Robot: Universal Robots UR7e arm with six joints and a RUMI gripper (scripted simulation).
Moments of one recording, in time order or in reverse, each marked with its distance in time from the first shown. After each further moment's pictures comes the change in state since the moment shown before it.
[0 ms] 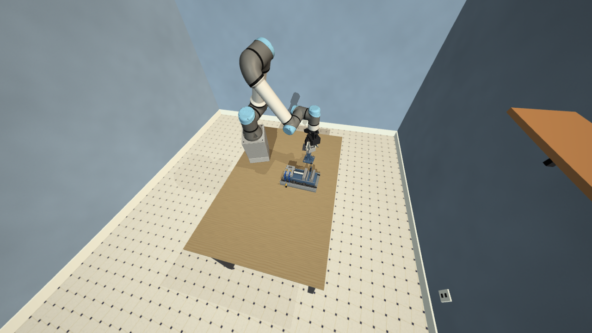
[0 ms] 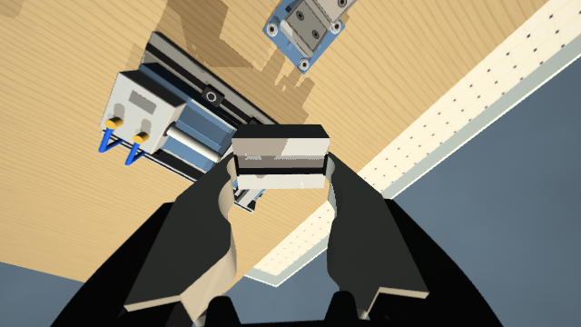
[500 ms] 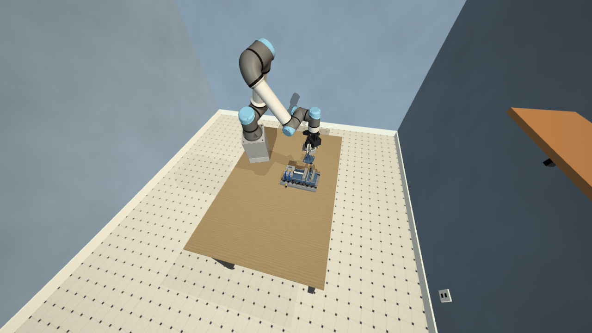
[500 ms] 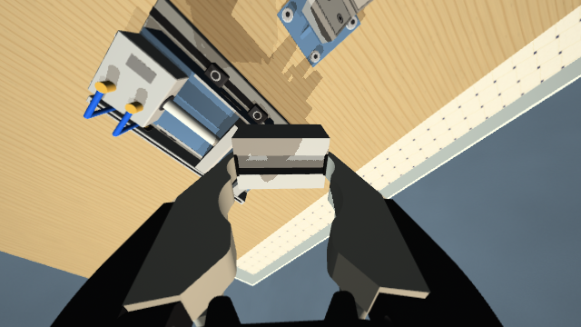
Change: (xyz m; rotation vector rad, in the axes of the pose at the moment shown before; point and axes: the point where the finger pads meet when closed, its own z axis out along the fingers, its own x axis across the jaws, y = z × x) arm -0.009 0.018 0.000 0.000 0.000 -0.126
